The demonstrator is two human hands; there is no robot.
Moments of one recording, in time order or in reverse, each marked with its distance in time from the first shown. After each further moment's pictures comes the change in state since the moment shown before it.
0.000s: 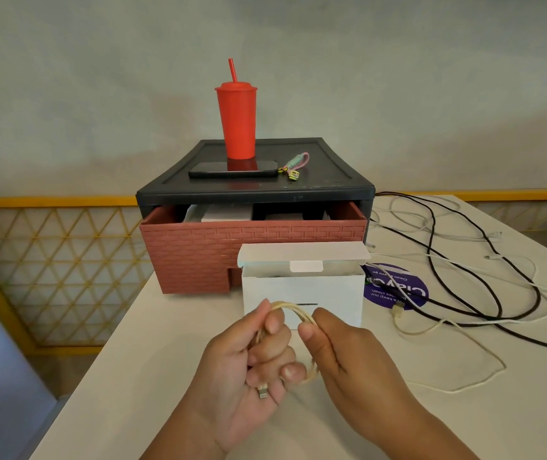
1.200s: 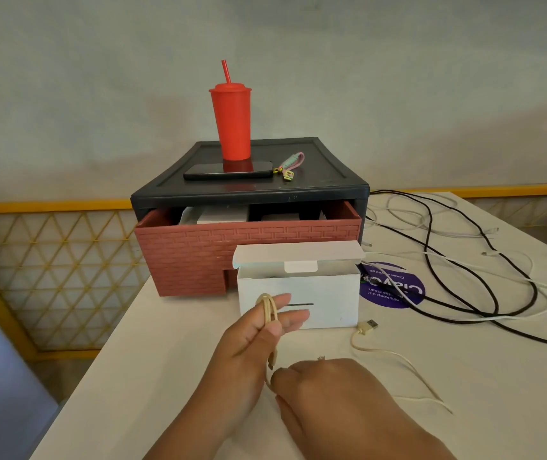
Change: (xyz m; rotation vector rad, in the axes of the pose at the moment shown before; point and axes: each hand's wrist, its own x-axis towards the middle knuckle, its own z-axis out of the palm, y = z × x) left_hand 0.013 -0.013 -0.013 0.956 0.147 0.345; right_hand -0.010 -0.010 0.011 -0.657 -0.147 -0.287
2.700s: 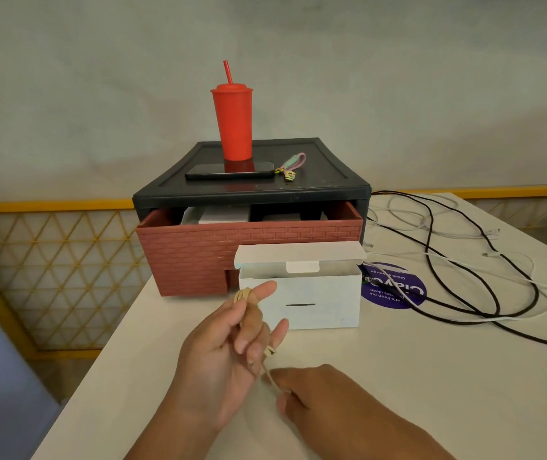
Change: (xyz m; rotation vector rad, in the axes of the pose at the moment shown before) left_hand 0.001 0.009 -0.013 -0.759 0.118 -0.167; right_hand 0.003 0.005 0.011 0.683 -0.259 0.145
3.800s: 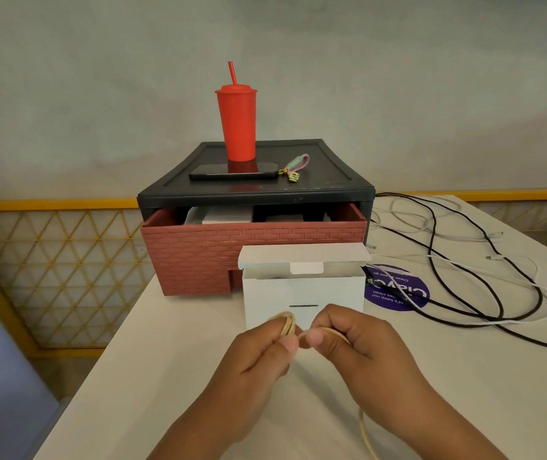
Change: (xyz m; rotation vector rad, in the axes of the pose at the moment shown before) left_hand -0.008 -0.008 0.001 0.932 -0.257 0.260; right_hand -0.008 0.000 -0.033 0.371 0.461 -0.027
